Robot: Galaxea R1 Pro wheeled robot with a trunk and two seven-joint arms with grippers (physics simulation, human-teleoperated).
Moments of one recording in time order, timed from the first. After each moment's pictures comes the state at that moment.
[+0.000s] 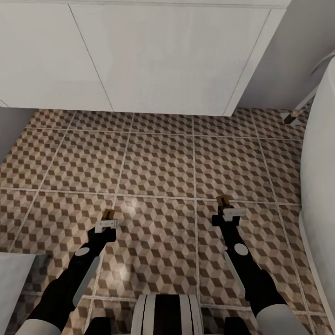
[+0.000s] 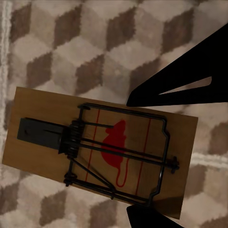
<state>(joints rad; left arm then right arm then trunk) -0.45 0.10 -0.13 -1.18 0.18 0.30 0.15 -0.53 -0.01 0.10 -1.06 0.04 -0.10 -0.14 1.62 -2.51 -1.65</state>
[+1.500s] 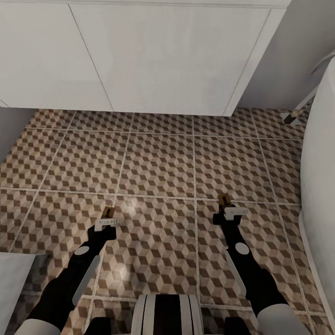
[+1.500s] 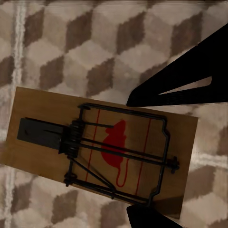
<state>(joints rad) -0.45 0.10 -0.13 -1.20 0.18 0.30 0.15 -0.53 -0.01 0.09 -1.07 0.04 -0.10 -0.15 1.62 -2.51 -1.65</state>
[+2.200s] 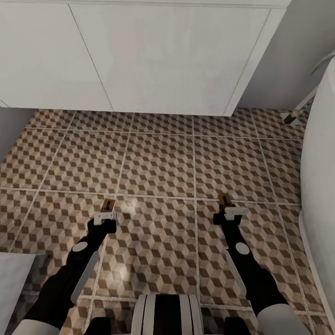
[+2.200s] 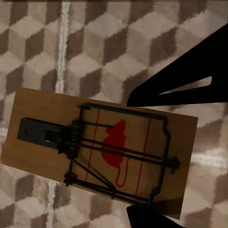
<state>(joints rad) -0.45 0.10 -0.13 -1.29 0.18 0.30 0.15 -0.53 -0.02 0.09 -1.07 0.04 -0.10 -0.15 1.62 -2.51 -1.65</state>
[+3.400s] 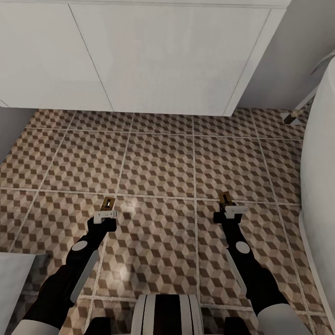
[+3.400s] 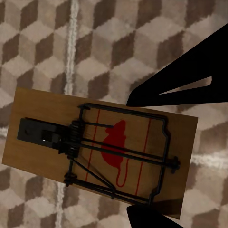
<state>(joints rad) -0.45 0.10 -0.13 -1.31 0.19 0.30 0.15 -0.53 -0.02 0.09 -1.09 0.04 -0.09 -0.15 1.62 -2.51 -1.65</state>
